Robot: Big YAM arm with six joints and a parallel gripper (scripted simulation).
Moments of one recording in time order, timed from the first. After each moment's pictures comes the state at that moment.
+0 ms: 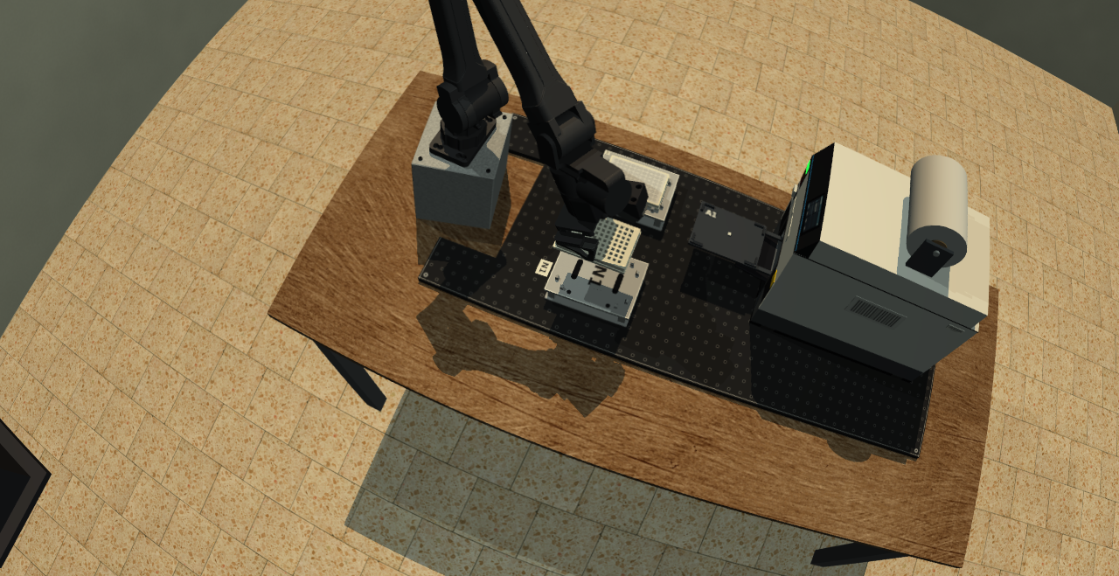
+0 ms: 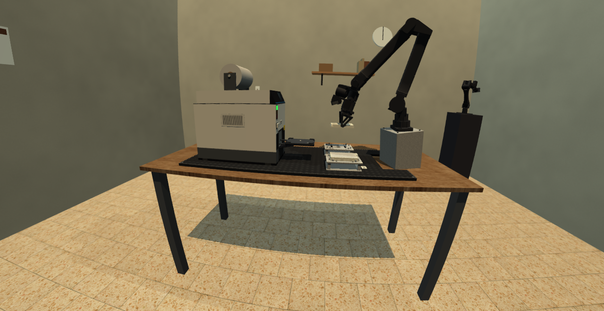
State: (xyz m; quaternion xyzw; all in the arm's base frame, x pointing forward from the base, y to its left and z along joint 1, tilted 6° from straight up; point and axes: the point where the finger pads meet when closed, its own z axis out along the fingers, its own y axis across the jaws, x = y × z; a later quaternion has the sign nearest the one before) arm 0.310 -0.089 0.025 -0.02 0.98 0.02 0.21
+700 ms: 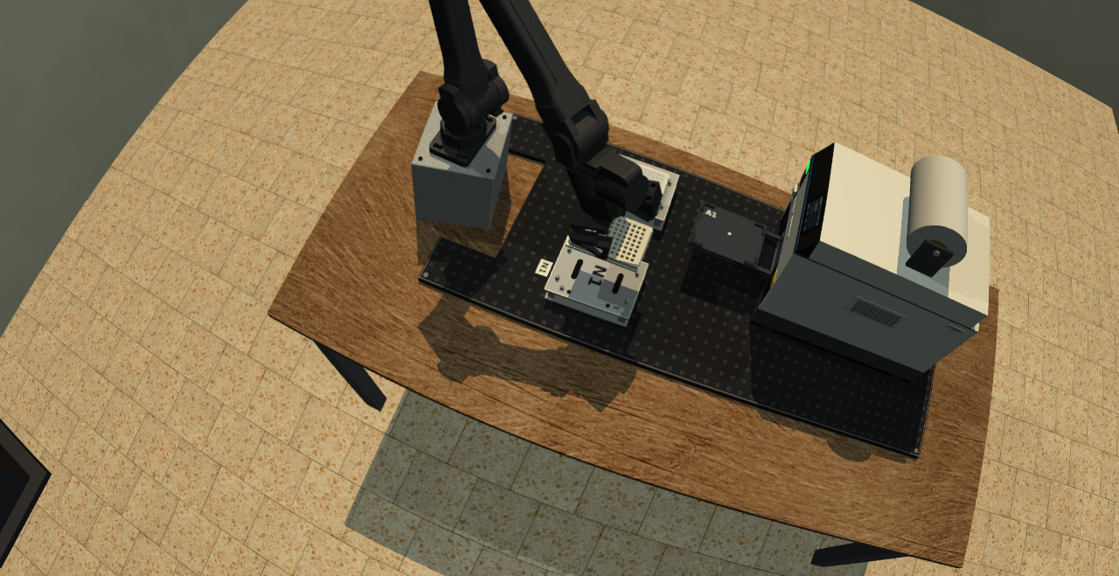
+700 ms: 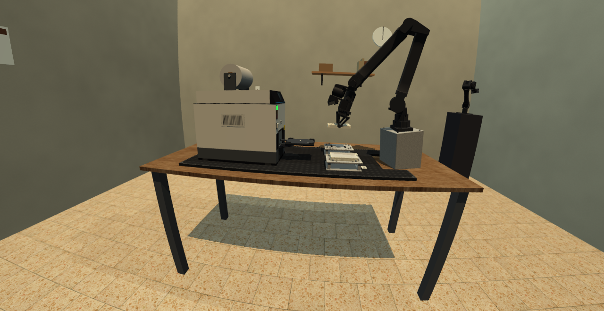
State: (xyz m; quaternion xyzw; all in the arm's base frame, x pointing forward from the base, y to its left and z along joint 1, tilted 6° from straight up) arm 0.328 -0.076 0.026 -0.02 0.98 0.01 0.21
